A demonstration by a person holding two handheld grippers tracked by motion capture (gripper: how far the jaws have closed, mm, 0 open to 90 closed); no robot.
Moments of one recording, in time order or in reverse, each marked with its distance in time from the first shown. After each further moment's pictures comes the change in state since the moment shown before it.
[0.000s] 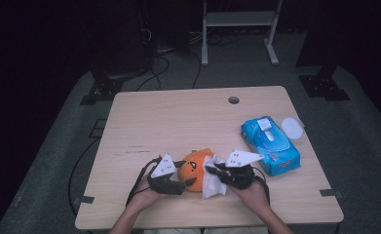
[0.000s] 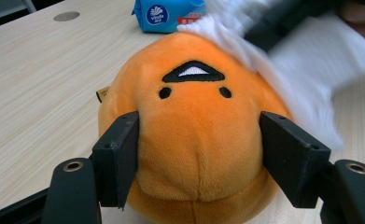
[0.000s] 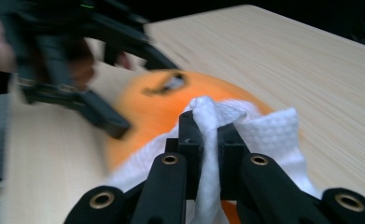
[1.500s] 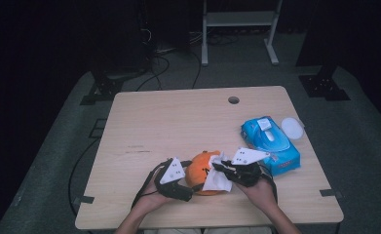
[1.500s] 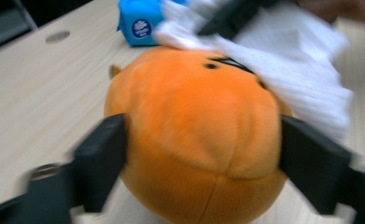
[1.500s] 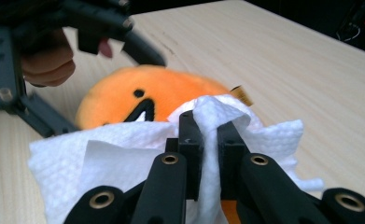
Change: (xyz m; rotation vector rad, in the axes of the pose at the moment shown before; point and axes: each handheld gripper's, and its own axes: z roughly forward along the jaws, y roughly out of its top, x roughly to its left) left arm -0.018 0.012 0.011 -0.005 0.002 -0.004; right arm -0.006 -0.001 -0.011 0.026 -0.035 -0.033
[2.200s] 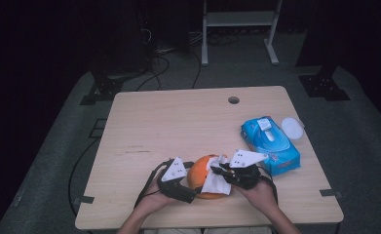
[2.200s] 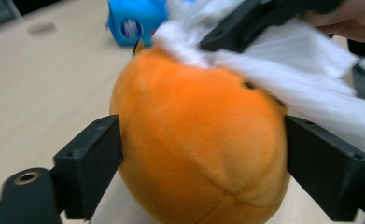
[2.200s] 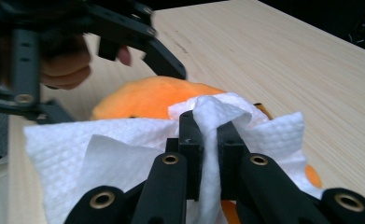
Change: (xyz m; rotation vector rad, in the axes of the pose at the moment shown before) left arm -0.006 0.001 0.003 0.004 -0.055 0.006; right arm 0.011 0.007 -0.003 0.018 0.029 -0.033
